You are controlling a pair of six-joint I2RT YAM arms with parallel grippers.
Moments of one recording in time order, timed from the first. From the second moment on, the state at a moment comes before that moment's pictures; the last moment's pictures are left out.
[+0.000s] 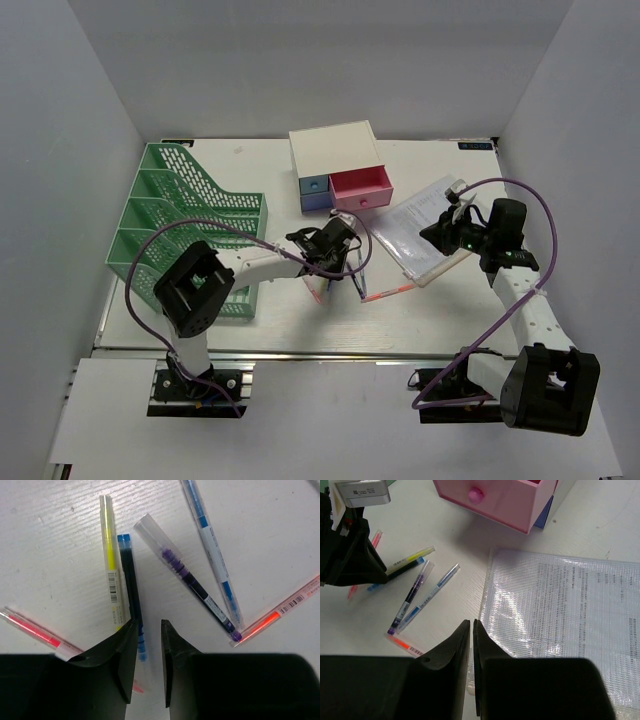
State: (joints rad) left arm -0.90 1.81 1.18 -0.35 -0.19 -0.50; right arm -0.08 1.09 0.71 -0.16 -0.85 -0.34
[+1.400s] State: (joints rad) left arm -0.94 1.75 1.21 -0.42 -0.22 -0.47; right arm -0.08 1.04 0.71 -0.16 -0.86 -0.35
